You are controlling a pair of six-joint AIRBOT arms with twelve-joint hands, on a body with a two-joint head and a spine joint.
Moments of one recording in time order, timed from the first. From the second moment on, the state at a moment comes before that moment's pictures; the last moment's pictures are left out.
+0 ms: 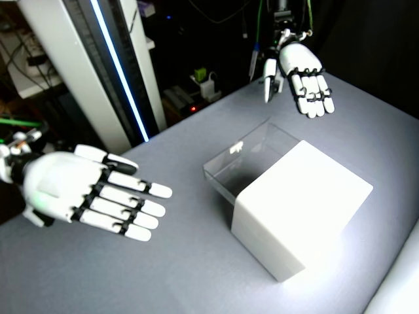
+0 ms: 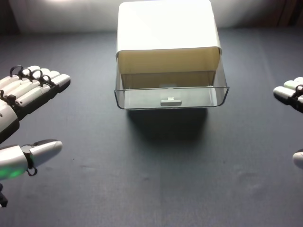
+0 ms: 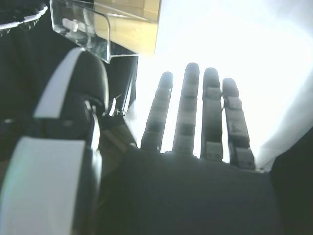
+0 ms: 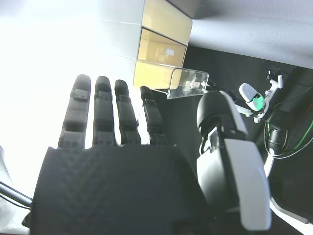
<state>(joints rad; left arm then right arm) 1.15 -0.84 1.00 -0.15 -1.26 0.78 -1.15 -0.76 0.83 0.20 1.15 -0.94</state>
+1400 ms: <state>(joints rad) 1.16 -0.84 1.00 -0.20 -1.32 0.78 -0.96 -0.94 0.93 -0.20 1.04 -0.60</state>
